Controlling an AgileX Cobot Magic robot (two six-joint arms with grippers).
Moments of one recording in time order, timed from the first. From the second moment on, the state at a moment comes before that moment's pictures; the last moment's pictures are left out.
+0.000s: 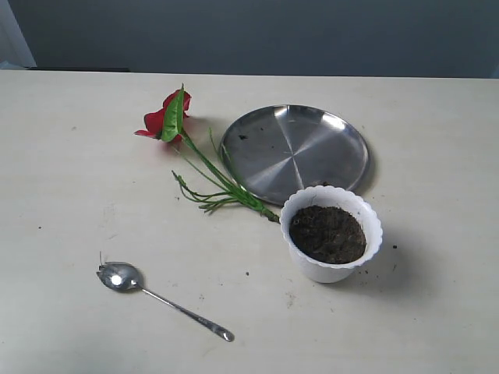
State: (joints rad) left arm 0.17 0.01 0.00 0.29 0.23 0.01; right arm 0.35 0.49 -0.42 -1.12 -1.21 1.47
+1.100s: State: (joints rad) left arm -0.05 0.01 0.00 0.08 0.23 0.01; right arm 0.35 0.72 -0.56 -1.67 -0.64 1.88
